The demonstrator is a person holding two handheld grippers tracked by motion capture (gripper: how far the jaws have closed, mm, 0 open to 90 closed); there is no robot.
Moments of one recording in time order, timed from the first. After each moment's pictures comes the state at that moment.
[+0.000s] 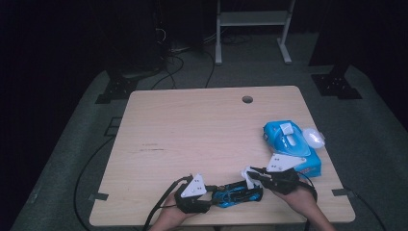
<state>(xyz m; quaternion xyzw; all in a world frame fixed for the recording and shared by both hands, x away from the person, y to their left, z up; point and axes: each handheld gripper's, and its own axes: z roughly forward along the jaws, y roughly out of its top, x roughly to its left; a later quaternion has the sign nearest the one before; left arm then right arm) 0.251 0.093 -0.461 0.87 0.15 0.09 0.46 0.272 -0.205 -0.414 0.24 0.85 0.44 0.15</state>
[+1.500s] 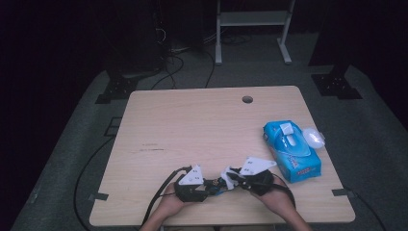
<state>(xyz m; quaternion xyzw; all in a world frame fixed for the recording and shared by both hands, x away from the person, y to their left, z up) 0.286 0.101 -0.470 0.87 0.12 0.06 0.47 0.275 -0.146 -0.424 0.22 0.86 0.43 0.18</state>
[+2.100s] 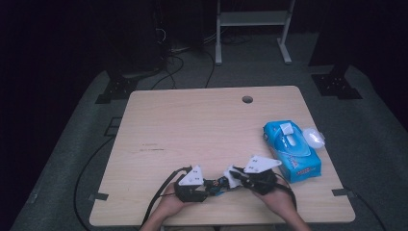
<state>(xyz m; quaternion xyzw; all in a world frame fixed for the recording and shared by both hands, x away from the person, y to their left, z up) 0.286 0.101 -0.470 0.87 0.12 0.06 0.47 0.277 -0.157 -0.426 0.25 0.85 0.44 0.18</state>
